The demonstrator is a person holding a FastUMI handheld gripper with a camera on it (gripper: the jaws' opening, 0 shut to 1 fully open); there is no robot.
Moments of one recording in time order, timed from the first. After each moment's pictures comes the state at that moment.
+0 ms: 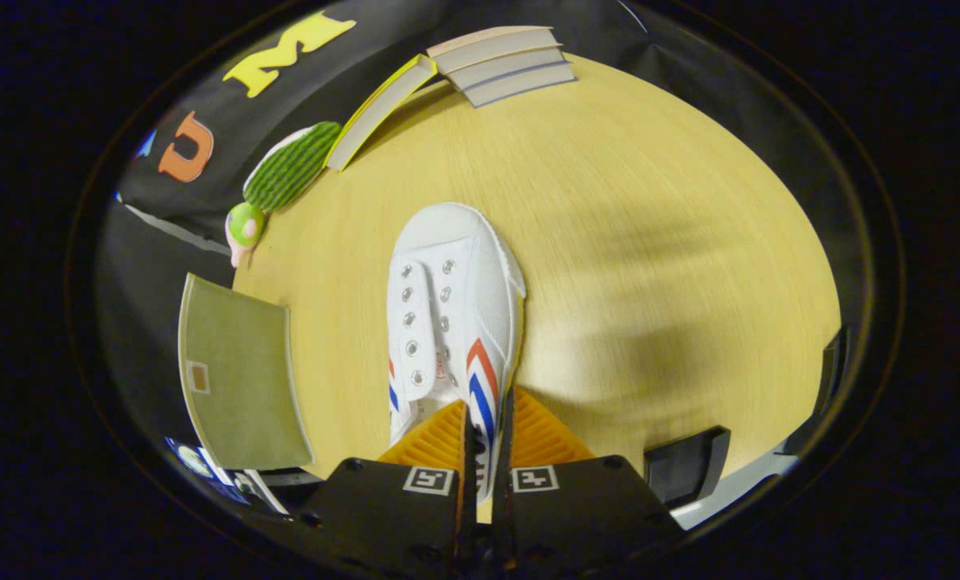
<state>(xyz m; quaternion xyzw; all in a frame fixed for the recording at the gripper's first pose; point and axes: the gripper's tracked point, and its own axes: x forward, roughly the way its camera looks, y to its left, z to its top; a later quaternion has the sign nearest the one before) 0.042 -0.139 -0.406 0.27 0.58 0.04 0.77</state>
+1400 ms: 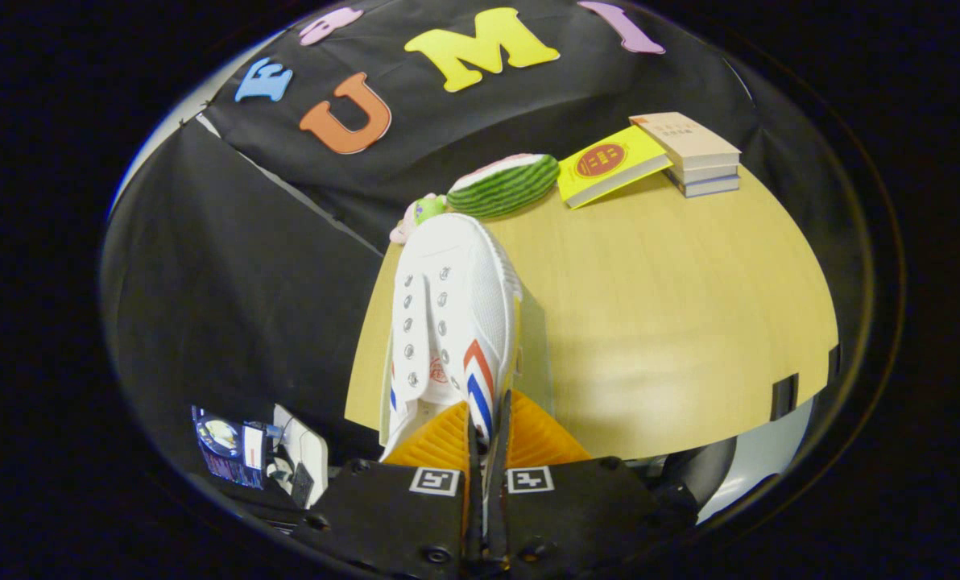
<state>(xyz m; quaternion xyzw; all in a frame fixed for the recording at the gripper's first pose) 0.014 0.122 -0.159 0.22 0.49 0.17 0.82</state>
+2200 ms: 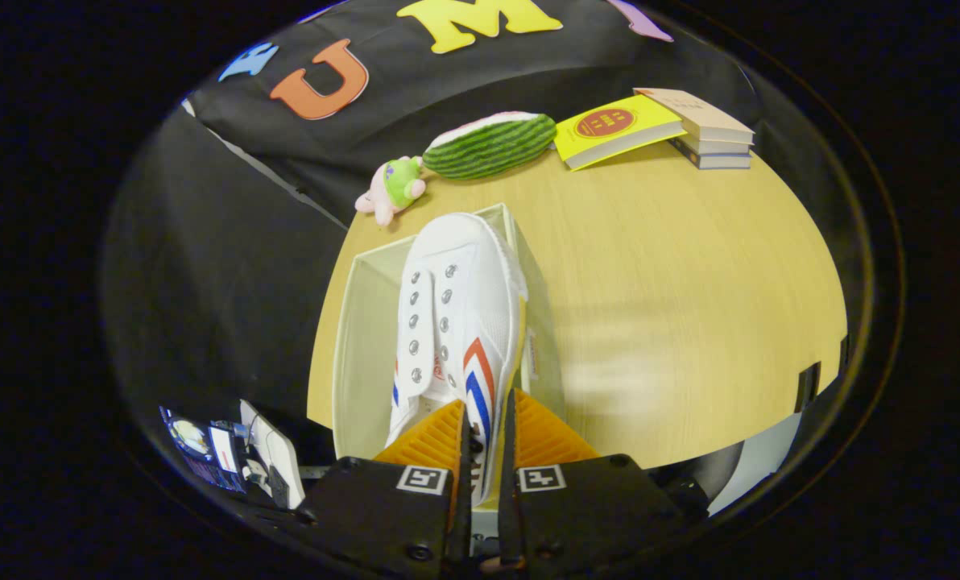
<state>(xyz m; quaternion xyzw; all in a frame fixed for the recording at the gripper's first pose) 0.030 0.166 -0.235 0.19 0.52 0.14 0.82</state>
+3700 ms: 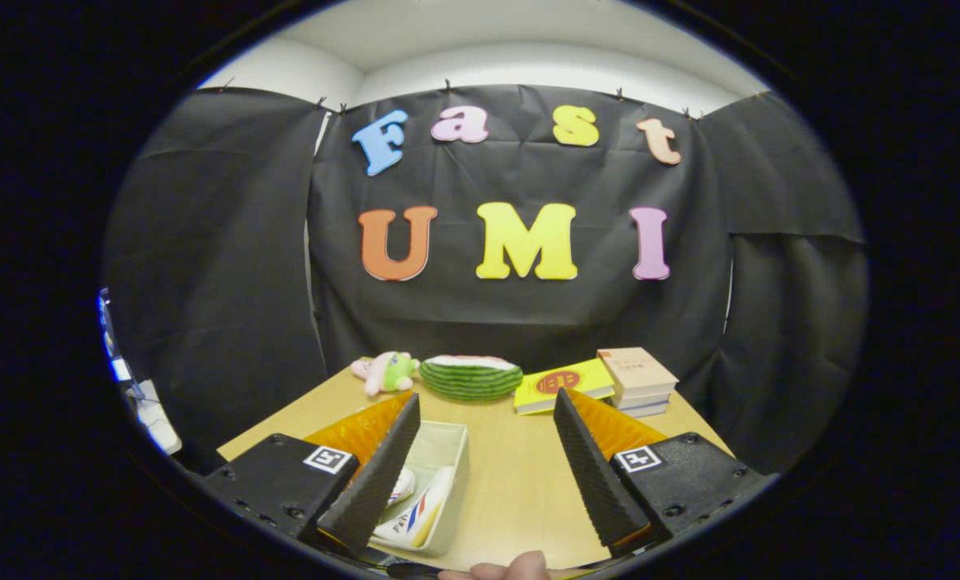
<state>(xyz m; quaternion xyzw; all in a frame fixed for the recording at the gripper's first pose) 0.028 0.075 -0.066 0.03 0.06 0.06 1.00</state>
